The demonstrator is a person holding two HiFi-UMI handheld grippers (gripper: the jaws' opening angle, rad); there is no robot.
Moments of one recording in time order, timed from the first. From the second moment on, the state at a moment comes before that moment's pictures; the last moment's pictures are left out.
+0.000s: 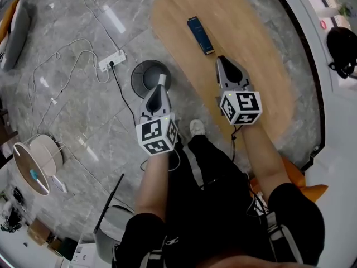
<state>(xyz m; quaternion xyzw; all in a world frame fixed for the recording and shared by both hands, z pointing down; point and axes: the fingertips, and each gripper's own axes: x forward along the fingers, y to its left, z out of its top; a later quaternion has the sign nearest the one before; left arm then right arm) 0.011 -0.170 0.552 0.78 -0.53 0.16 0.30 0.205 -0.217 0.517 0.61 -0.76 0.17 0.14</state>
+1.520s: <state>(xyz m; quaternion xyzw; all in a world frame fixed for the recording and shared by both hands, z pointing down) -0.012 -0.180 0.625 0.74 -0.56 0.18 0.33 0.199 -0.297 0.702 0.55 -0.74 0.27 0.27</state>
